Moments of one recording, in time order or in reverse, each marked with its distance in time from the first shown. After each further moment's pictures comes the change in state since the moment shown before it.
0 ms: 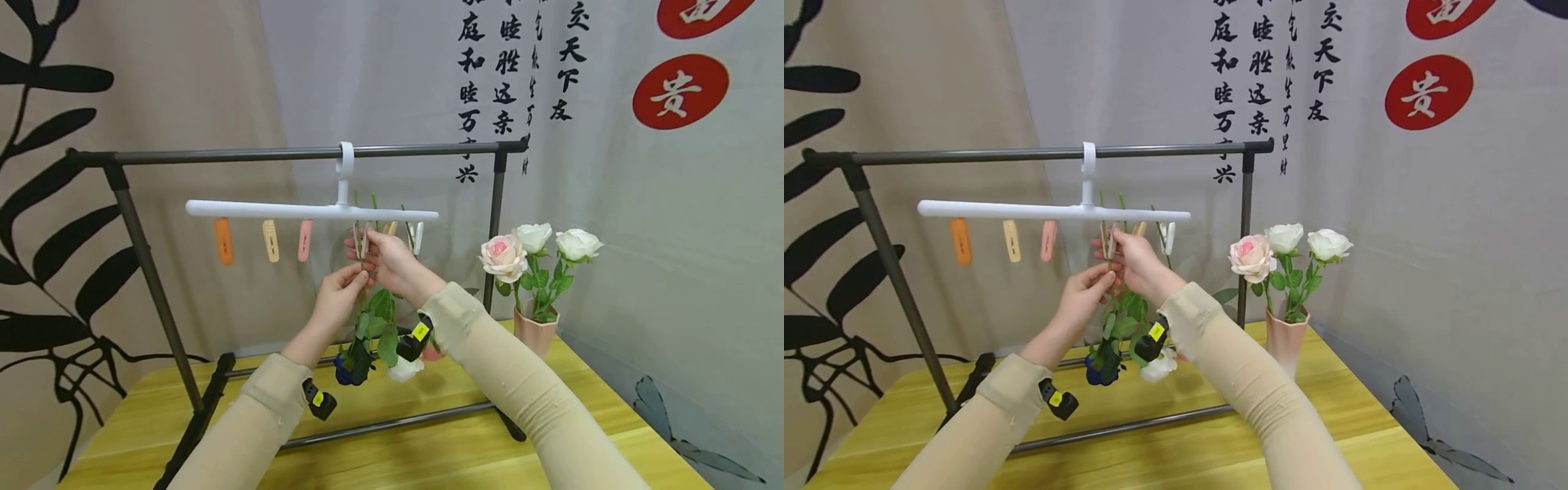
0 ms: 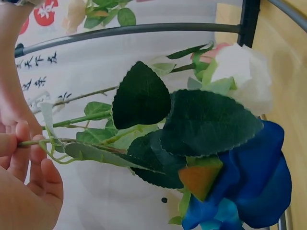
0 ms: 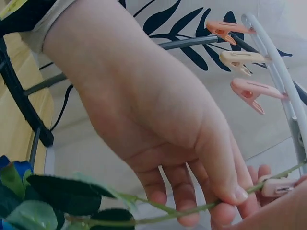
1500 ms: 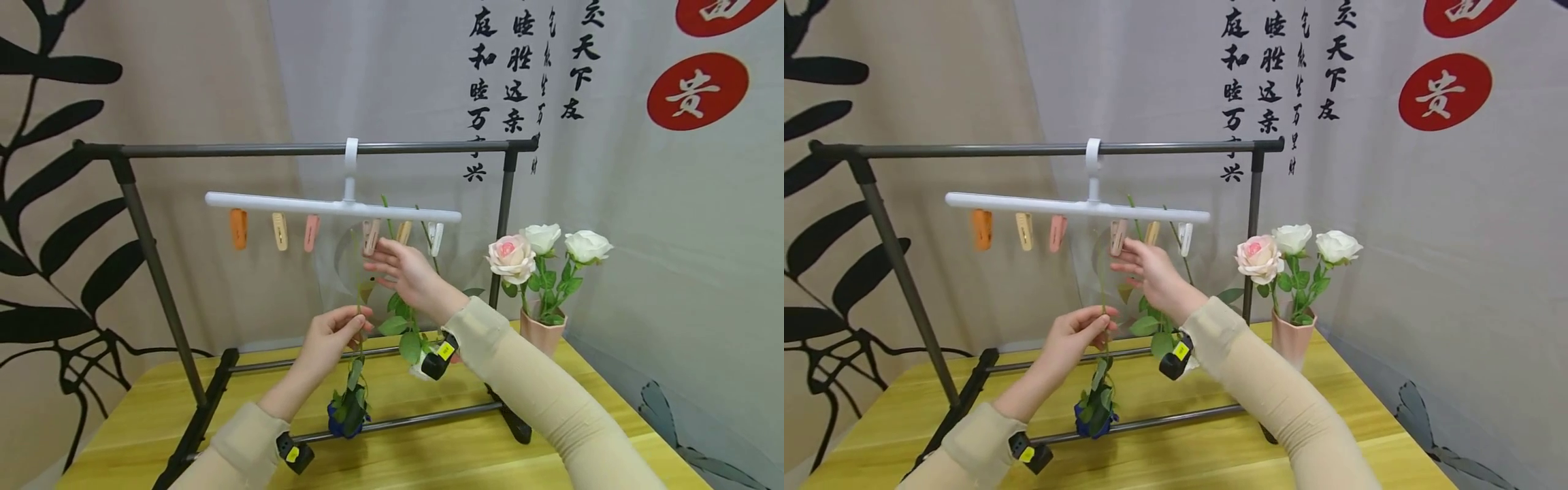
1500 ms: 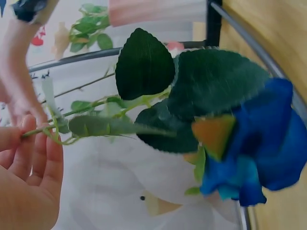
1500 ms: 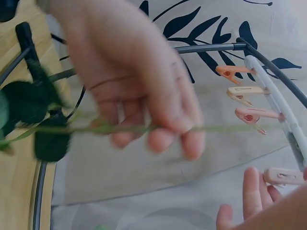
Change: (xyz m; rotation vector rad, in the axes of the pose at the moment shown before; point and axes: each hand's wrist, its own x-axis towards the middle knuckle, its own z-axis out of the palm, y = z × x) left_hand -0.064 -0.020 -0.021 0.092 -0.110 -0.031; right_hand -0.026 0.009 -0.025 -0.185 -0.074 -0.021
